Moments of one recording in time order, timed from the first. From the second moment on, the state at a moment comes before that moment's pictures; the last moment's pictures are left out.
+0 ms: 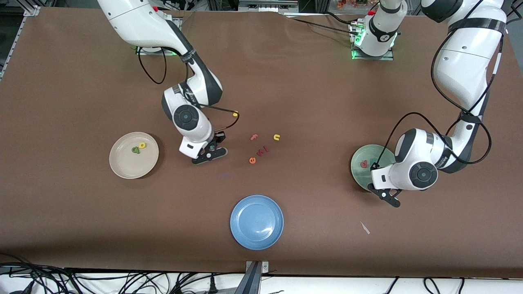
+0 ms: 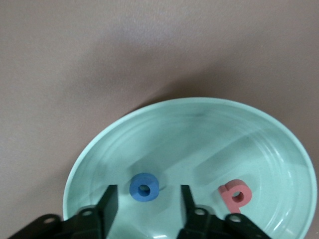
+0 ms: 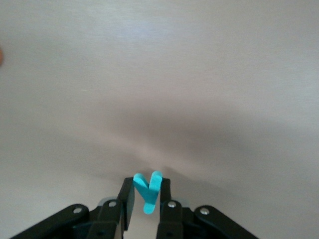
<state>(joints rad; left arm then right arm) 0.16 0.81 -0.33 -1.51 0.36 2.04 0.30 0.50 0.60 0.00 -1.80 0.04 2.29 0.10</state>
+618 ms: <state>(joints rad) 0.16 0.63 -0.49 -1.45 0.36 1.76 0.30 0.49 0.53 -0.18 -1.80 0.04 2.15 -0.23</state>
